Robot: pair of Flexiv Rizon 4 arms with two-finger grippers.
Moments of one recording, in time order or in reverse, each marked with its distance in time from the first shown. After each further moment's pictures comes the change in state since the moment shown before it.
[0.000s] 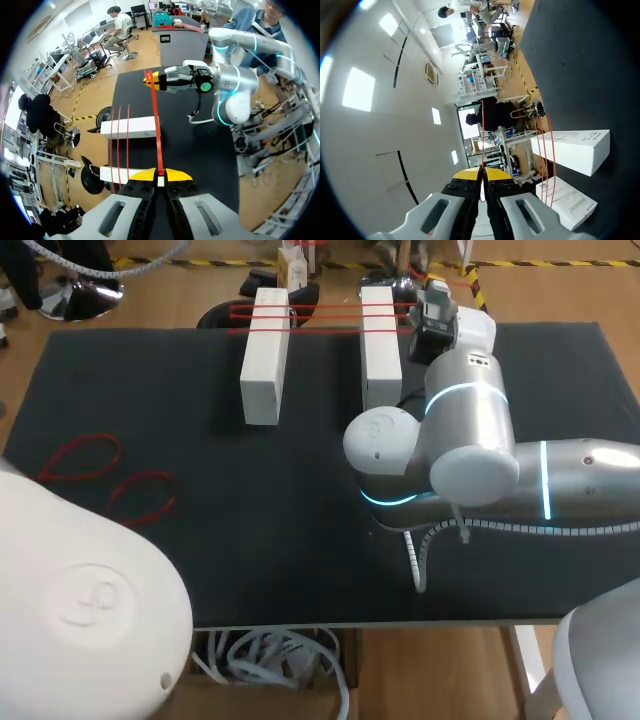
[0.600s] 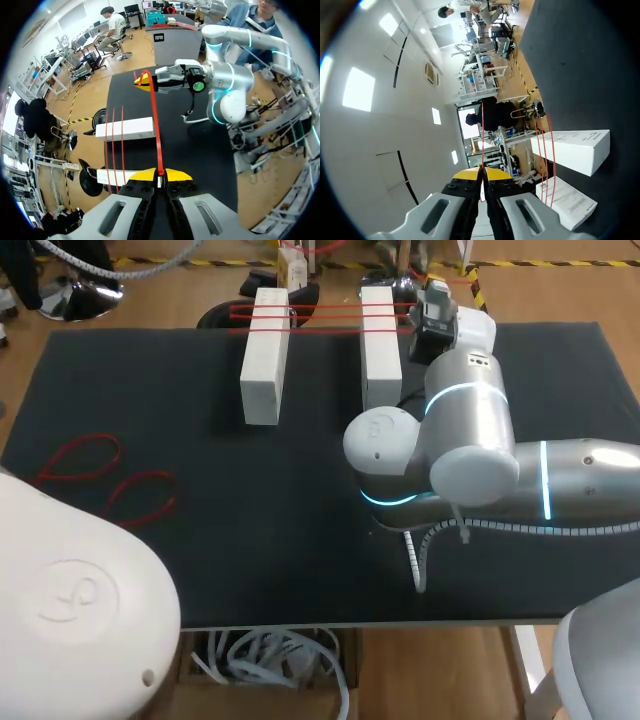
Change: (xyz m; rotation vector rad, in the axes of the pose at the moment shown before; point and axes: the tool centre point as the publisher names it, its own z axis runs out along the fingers) left arm 0.012 -0.006 0.004 -0.013 0.030 0.027; right arm 0.000 0.000 0.000 0.000 0.000 0.000
